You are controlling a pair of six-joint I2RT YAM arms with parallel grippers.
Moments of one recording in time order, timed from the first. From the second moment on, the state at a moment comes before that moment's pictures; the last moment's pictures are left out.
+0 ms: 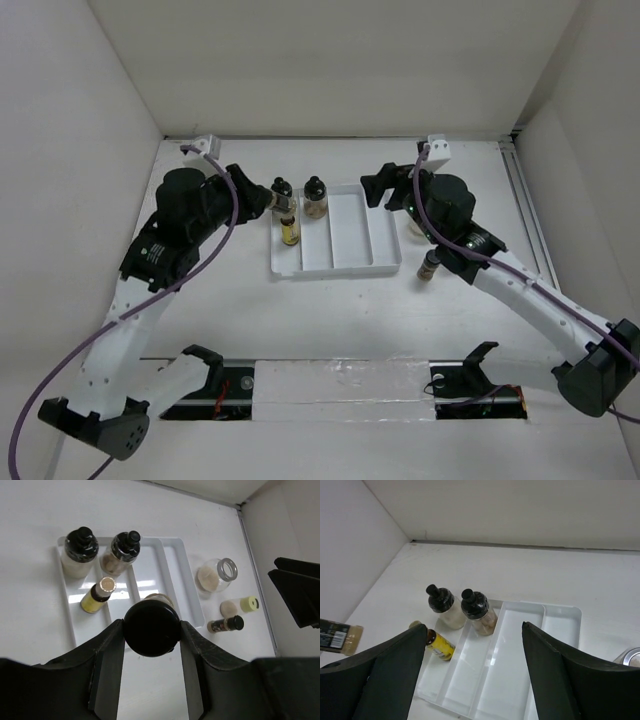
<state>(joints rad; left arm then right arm) -0.39 0.96 1.26 -0.64 0.03 -0.55 0.65 1.16 1.05 0.07 0.24 0.31</state>
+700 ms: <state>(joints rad) -0.73 1.39 1.32 -0.50 -0.32 -0.51 0.61 1.06 0.96 0.03 0.22 0.34</state>
